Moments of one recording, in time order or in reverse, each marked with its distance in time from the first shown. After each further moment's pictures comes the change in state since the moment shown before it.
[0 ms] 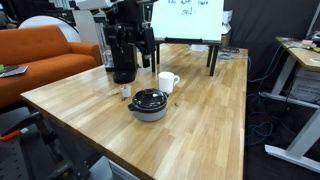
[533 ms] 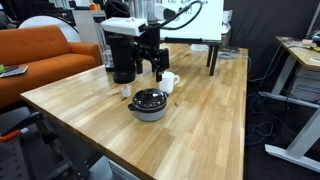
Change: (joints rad) arm -0.025 0.219 -0.013 0.138 0.098 0.040 -0.135
